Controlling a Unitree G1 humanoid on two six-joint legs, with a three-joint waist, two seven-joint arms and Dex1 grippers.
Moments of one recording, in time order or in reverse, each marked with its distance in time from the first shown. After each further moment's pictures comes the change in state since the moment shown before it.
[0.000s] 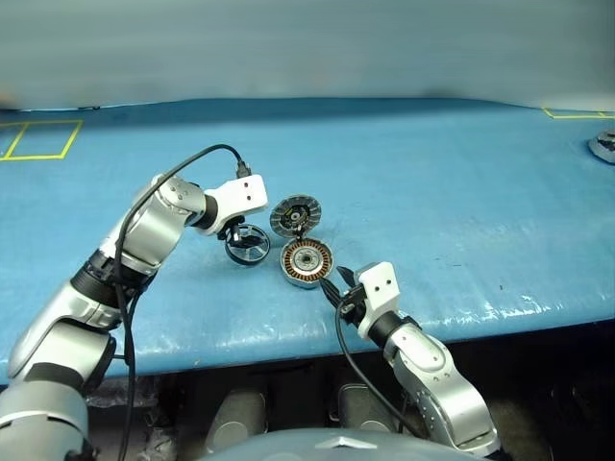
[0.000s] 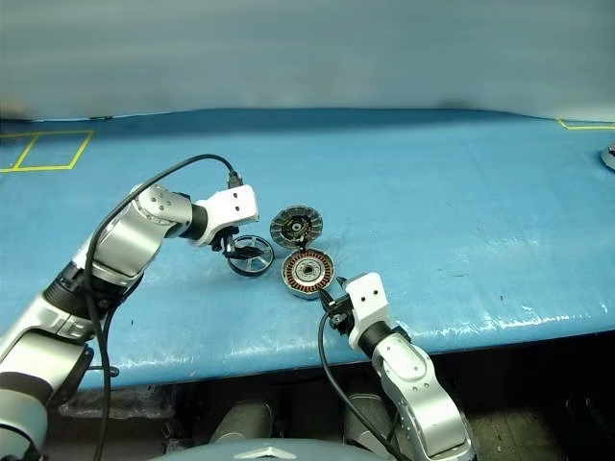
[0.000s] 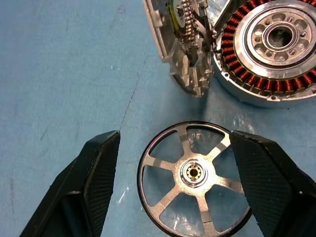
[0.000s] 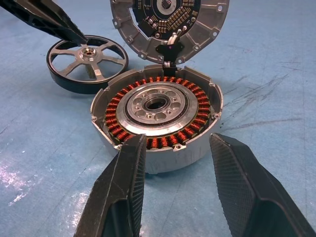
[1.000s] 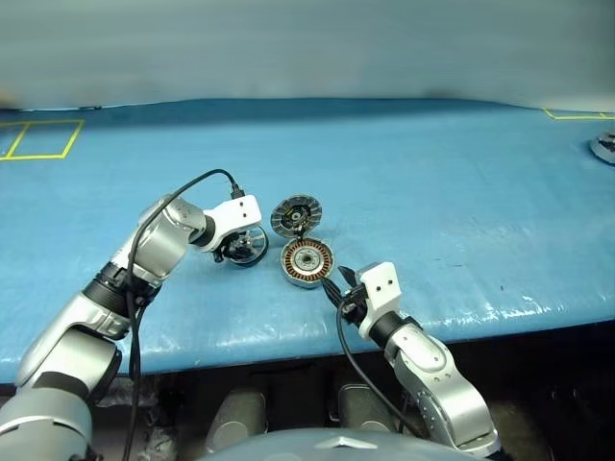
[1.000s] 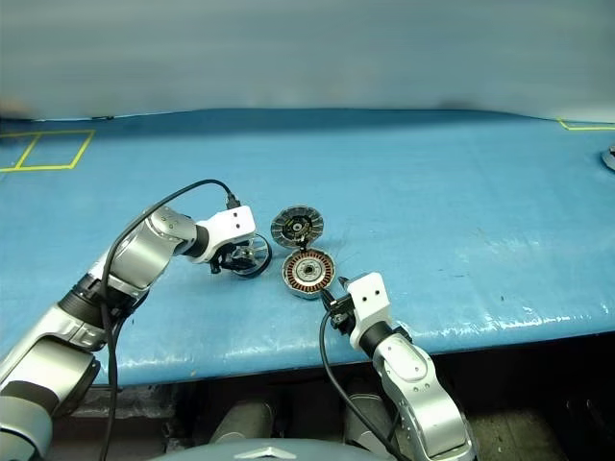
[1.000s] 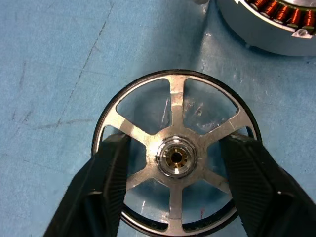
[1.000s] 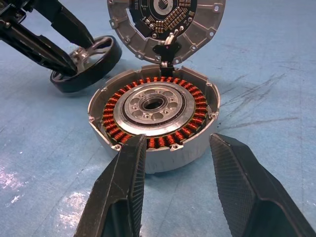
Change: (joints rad) left arm 0.047 -0.032 -0.023 0.099 0.042 0.006 0.023; right arm 0.005 0.008 -0.008 0.000 -0.002 -0.001 -0.002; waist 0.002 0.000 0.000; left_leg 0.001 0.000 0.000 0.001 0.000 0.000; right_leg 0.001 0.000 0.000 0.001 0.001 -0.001
